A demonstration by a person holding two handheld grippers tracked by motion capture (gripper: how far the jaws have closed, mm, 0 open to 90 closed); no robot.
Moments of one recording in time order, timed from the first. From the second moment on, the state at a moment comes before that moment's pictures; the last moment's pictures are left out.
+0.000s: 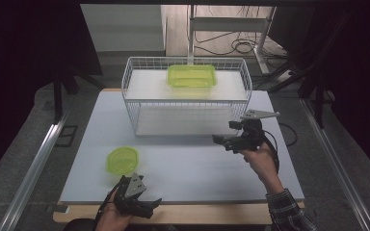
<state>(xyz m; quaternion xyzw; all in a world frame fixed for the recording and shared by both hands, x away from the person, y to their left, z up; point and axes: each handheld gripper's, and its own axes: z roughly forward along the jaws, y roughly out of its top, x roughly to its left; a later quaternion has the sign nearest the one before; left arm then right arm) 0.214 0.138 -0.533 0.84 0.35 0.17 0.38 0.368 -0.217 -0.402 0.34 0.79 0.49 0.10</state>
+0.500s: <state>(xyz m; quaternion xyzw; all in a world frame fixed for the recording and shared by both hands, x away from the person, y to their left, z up) 0.213 0.137 -0.532 0.84 0.34 0.17 0.38 0.336 -0.230 -0.444 0.35 0.80 0.48 0.10</state>
